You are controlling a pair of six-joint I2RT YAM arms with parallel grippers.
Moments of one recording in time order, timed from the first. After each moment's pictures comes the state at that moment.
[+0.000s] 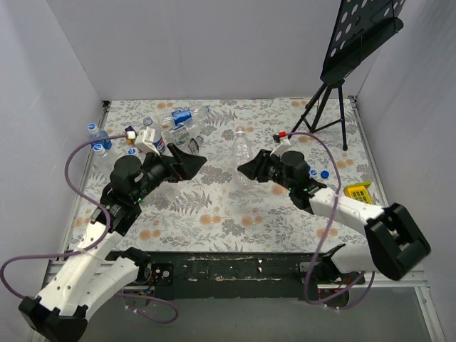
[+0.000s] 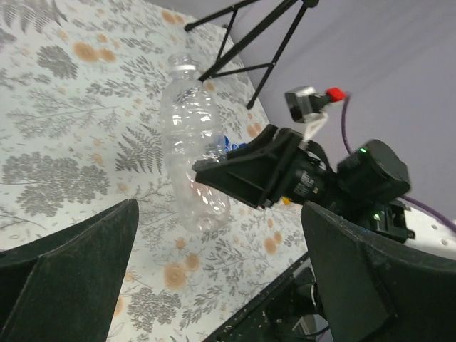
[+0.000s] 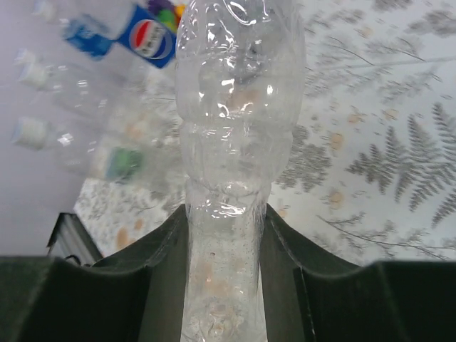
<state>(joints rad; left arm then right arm) -0.46 0.72 0.82 -0.19 0.18 -0.70 0.63 1.39 0.67 0.41 -0.17 0.72</state>
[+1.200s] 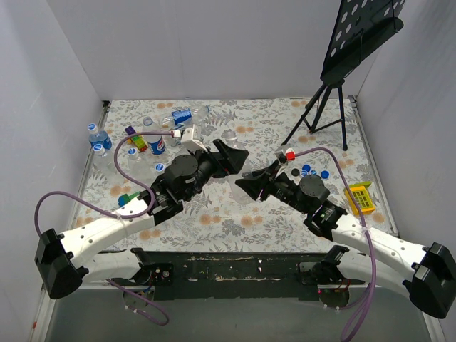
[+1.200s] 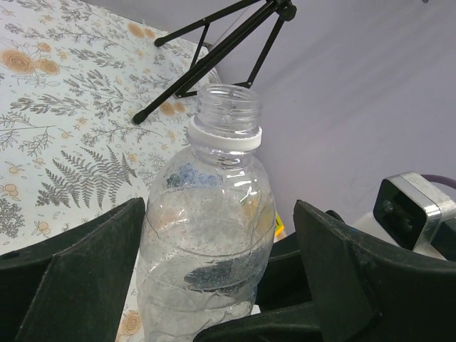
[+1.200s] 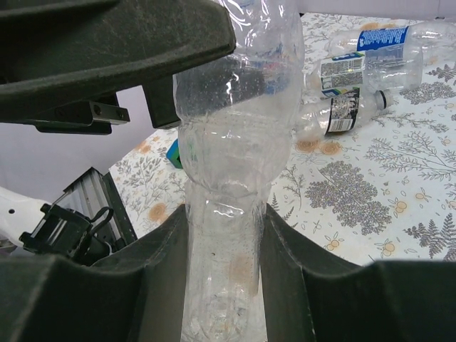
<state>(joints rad) -0.92 1.10 0.90 0.14 -0.30 -0.80 0.85 0.93 0.51 0.47 -0.14 0.44</state>
